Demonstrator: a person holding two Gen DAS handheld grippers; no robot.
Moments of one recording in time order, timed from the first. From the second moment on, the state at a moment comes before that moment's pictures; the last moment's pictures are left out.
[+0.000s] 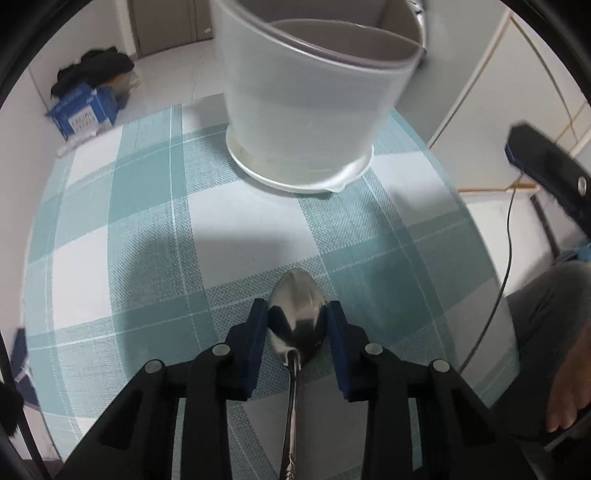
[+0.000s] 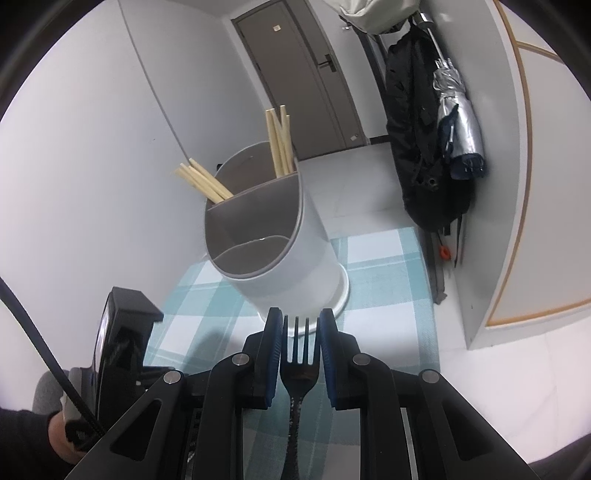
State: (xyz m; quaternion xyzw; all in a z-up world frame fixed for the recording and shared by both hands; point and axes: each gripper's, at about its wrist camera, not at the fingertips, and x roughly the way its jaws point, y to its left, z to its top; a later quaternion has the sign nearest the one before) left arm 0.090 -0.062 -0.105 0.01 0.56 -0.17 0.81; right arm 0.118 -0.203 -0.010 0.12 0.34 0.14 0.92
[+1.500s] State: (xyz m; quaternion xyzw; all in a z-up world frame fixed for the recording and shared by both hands) left arm 0.119 -0.034 -0.071 -0.06 0.49 -0.11 0.86; right arm 0.108 -0.189 0.006 0.11 0.31 0.17 0.93
